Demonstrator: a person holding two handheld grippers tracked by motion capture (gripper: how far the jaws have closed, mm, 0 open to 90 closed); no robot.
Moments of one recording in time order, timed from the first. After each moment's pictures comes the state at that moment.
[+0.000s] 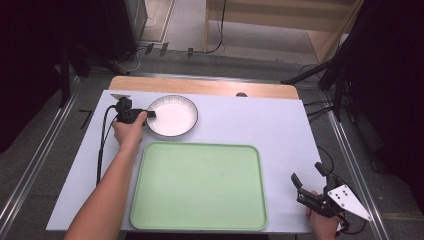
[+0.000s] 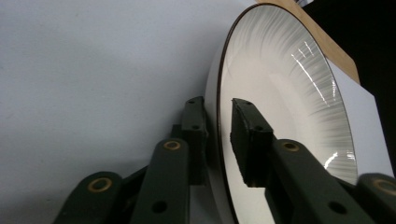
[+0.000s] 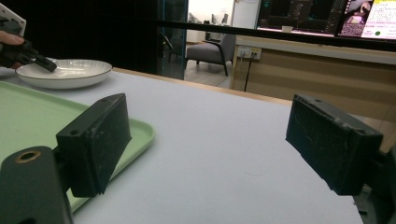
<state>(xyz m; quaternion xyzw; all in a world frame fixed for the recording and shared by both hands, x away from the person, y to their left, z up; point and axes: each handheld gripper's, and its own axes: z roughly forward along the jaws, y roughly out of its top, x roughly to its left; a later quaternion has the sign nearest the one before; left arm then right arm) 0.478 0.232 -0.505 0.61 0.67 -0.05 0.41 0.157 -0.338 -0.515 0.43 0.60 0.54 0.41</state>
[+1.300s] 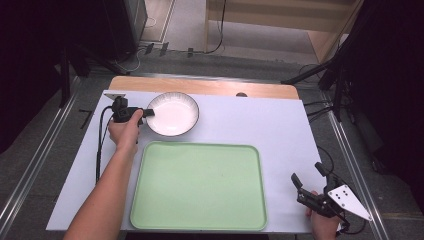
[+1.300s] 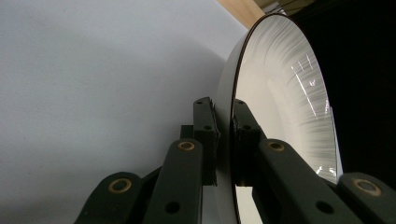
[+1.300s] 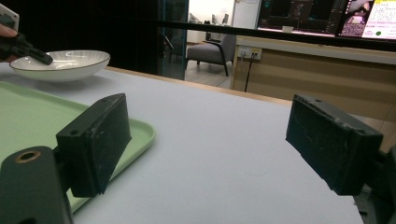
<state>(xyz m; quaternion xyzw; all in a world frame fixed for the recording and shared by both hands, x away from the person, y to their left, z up) 0.471 0.239 -0.492 0.58 0.68 -0.10 0.45 0.157 -0.338 -0.515 0.43 0.60 0.54 0.41</state>
